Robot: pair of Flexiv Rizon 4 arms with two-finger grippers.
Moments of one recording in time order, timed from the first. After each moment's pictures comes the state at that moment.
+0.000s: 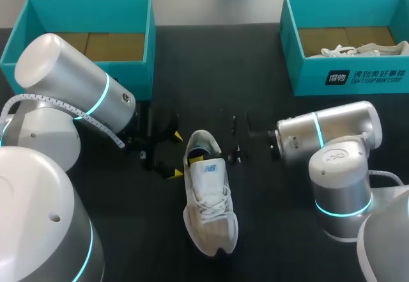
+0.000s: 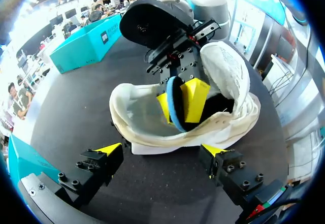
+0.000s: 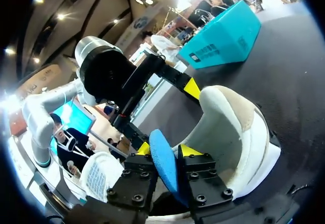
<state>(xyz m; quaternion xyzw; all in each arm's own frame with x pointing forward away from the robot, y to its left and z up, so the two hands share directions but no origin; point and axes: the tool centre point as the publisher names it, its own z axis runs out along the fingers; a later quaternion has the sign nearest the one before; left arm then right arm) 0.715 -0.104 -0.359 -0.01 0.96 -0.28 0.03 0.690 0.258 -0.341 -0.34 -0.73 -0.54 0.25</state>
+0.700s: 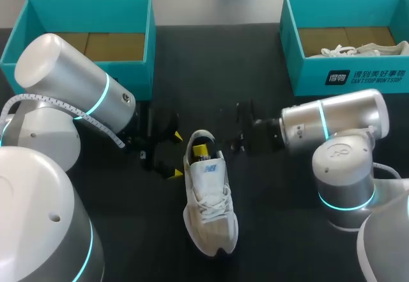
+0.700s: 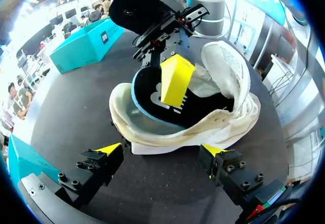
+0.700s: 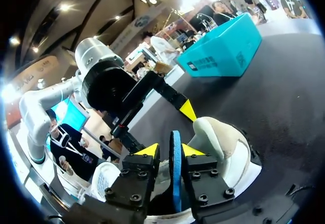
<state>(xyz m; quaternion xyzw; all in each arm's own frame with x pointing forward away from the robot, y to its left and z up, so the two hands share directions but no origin) 0.715 -0.104 -0.359 -0.01 0.96 -0.28 0.03 0.713 0.247 -0.327 -0.33 -0.74 -0.54 0.21</state>
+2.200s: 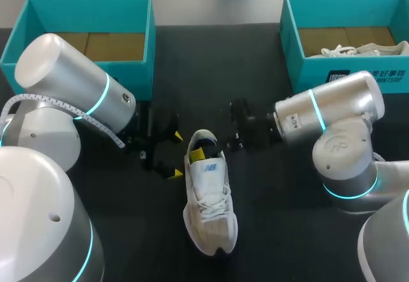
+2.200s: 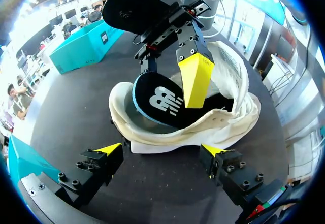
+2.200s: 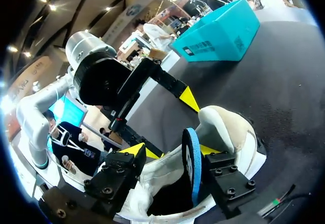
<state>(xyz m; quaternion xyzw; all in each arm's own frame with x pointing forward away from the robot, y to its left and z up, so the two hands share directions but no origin) 0.715 -0.104 -0.358 -0.01 0.96 -0.28 0.03 0.703 0.247 -0.330 -0.34 -0.77 -0.48 0.24</state>
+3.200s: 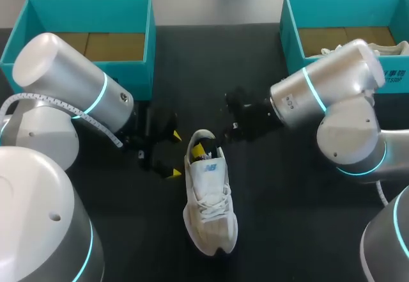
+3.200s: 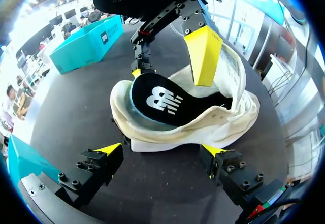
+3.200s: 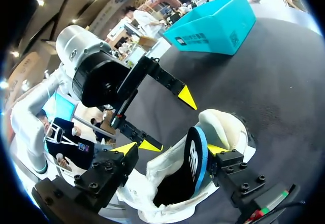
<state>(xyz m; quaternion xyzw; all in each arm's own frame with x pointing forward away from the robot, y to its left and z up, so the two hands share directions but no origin) 0.715 -0.101 -0.358 -0.01 0.96 -0.28 0.02 0.703 0.236 -0.315 -0.36 -0.81 -0.40 0.23</state>
